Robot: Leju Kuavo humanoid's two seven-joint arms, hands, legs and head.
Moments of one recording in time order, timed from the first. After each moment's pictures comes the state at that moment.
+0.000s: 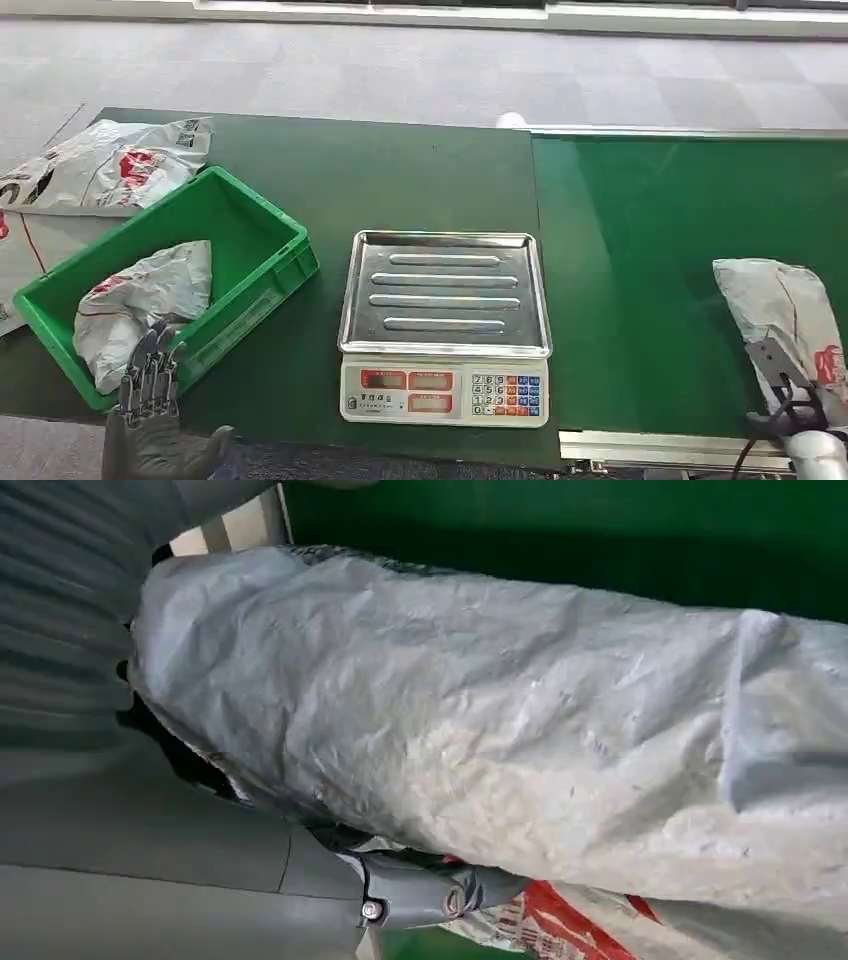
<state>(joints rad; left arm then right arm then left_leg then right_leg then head) 0.44 0.04 -0.15 -1.91 0.02 0.07 -0.65 -0.21 -0.50 -0.37 -0.58 0.77 0.00 0.09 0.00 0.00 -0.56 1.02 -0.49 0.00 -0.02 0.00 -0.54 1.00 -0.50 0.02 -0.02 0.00</state>
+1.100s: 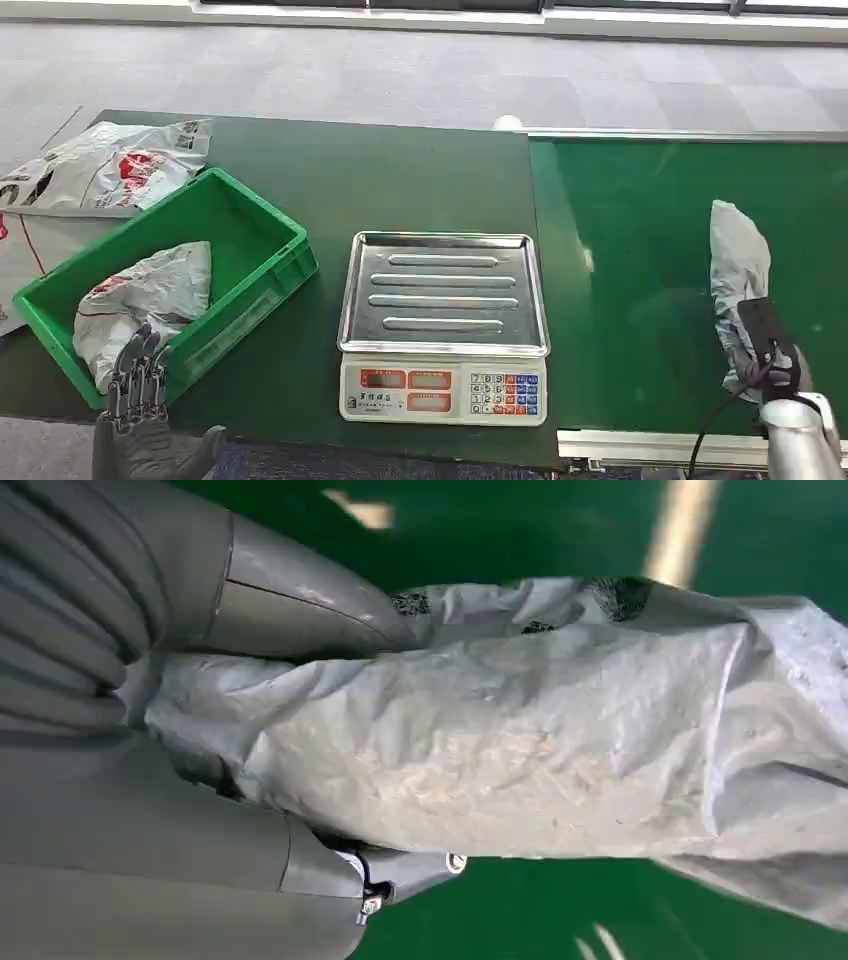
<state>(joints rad) 0.45 0.10 -0.21 -1.92 0.04 0.21 -0.66 -0.24 -0.42 -0.30 -0.79 0.45 -0.12 -0.10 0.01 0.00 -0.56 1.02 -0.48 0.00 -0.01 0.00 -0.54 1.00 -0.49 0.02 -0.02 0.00</state>
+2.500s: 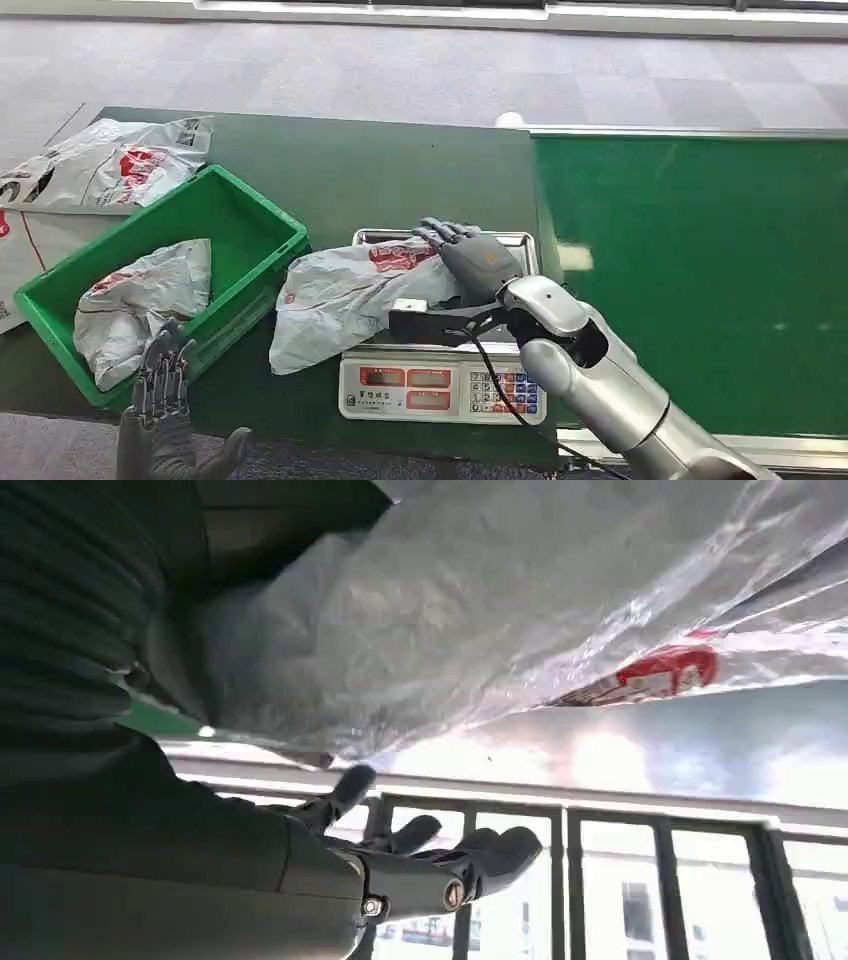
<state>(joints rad) 0.42 0.02 -0.21 -1.90 -0.07 0.12 -0.67 -0.54 -0.22 0.73 -1.44 0.92 0.32 0.08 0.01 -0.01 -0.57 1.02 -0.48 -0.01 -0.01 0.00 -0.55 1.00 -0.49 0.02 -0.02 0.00</state>
